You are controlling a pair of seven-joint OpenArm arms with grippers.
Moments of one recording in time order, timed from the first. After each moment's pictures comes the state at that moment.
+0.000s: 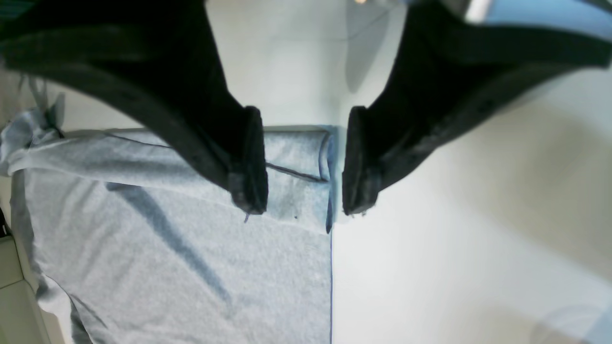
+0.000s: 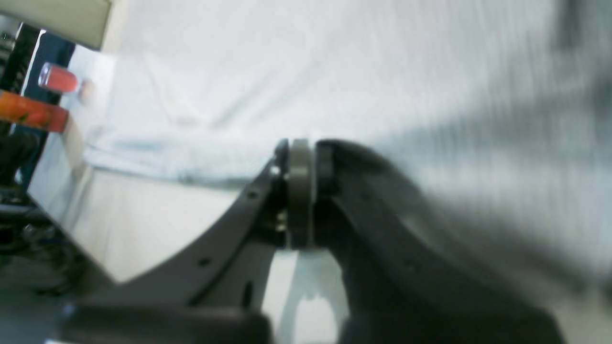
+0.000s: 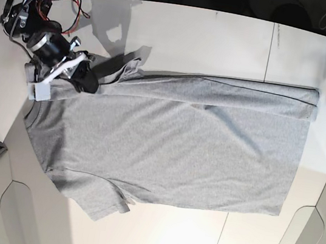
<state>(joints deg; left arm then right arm) 18.9 -28.3 -45.5 82.4 -60.4 -34.6 52.1 -10.7 4.1 18.6 101.6 44.6 28.7 -59.8</state>
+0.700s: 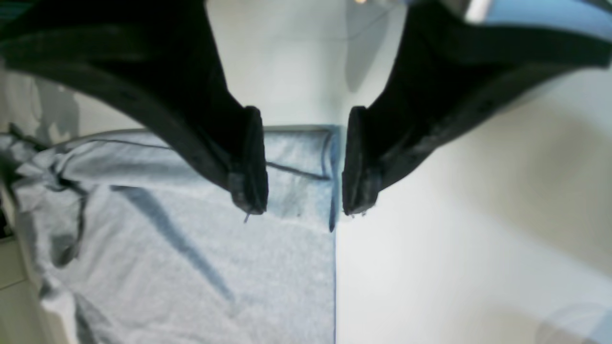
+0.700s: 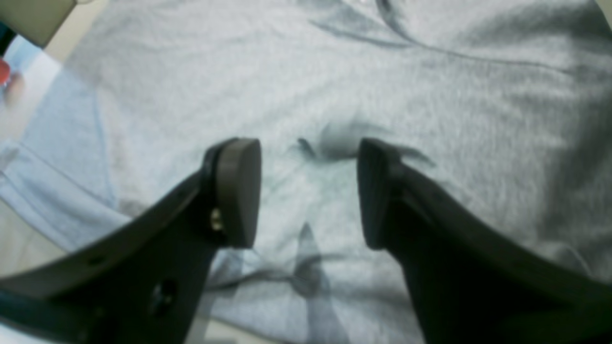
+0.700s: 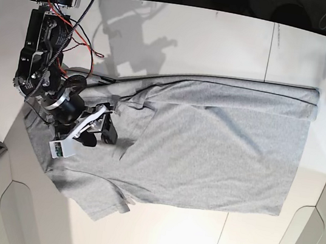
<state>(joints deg) 18.9 -28.3 -45.5 82.4 -61.7 -34.6 52.4 5.4 4.8 6.2 91.1 26.1 28.2 -49.8</state>
